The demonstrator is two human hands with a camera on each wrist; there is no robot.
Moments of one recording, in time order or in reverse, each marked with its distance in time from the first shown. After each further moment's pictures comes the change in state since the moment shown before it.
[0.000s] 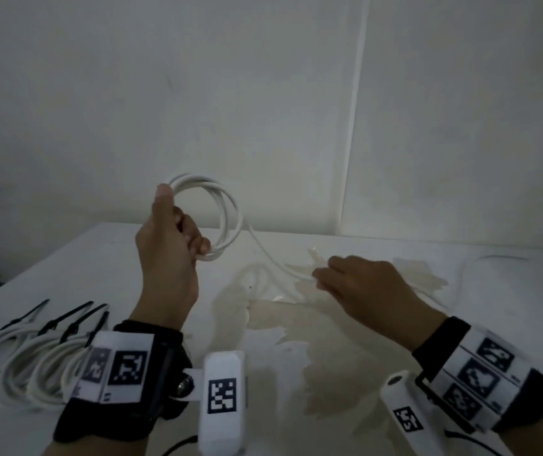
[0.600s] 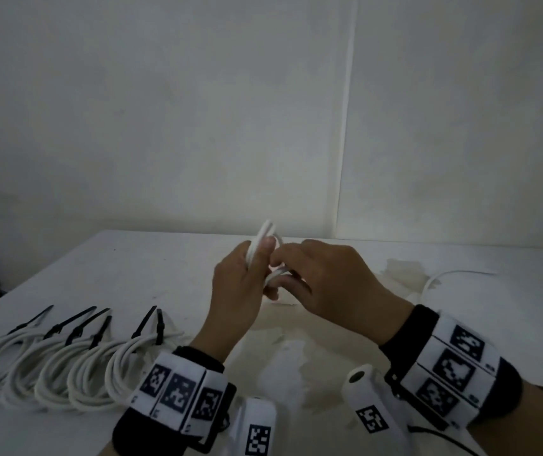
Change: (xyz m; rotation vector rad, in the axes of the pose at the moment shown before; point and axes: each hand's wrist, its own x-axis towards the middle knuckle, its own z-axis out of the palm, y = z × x) left_hand -0.047 -0.043 0.010 0.656 -0.384 0.201; right_hand 0.035 -0.040 -0.036 0.312 0.262 -0.102
